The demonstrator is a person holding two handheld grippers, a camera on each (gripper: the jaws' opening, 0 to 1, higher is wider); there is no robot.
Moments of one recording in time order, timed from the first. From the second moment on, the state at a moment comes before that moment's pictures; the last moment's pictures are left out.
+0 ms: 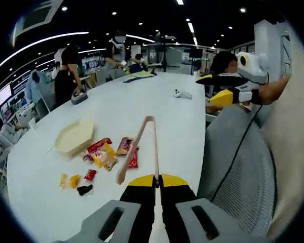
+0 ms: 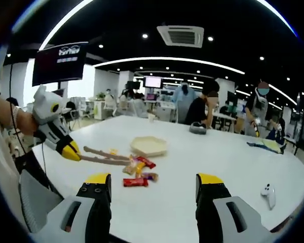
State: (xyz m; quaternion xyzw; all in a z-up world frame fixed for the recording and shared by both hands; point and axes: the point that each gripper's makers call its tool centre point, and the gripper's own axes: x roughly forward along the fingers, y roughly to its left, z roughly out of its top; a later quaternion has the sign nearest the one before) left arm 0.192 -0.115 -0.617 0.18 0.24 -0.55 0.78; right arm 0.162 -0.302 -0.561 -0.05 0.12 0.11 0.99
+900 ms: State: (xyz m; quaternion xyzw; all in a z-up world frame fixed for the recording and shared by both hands) left arm 0.195 -0.126 -0.557 0.04 0.20 -0.57 0.79; right arm 0.162 -0.293 -0.561 0.04 0.12 0.13 0.98
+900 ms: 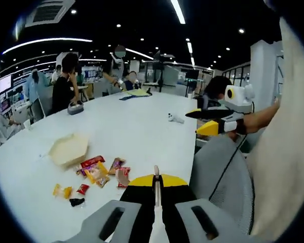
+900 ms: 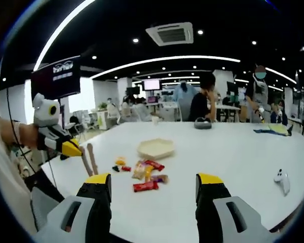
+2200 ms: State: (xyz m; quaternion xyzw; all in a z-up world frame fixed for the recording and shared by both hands) left arm 0.184 -0.139 -0.390 -0.20 0.07 -0.62 0.75; right arm 0.169 -0.210 -0.495 0.32 0.05 0.33 0.89
